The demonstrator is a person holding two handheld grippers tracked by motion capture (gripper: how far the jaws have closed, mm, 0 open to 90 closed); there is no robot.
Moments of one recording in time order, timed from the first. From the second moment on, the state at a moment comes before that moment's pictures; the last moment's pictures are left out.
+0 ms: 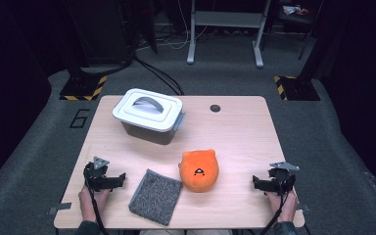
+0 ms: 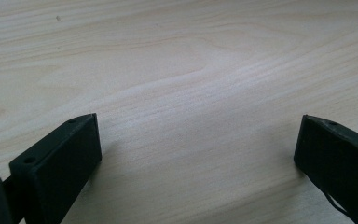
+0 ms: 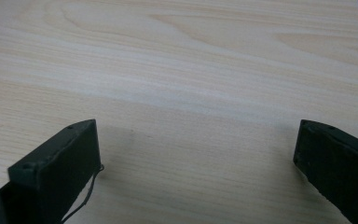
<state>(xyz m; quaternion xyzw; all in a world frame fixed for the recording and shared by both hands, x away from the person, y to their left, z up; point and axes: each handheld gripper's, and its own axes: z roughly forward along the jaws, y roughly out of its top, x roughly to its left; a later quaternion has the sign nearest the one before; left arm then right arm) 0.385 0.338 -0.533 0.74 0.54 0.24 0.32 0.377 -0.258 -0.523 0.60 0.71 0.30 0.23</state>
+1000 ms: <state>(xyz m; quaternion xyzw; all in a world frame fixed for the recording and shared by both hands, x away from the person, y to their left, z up) 0.385 0.338 -0.533 0.74 0.54 0.24 0.32 0.366 -0.187 -0.462 0.53 0.75 0.35 0.19</state>
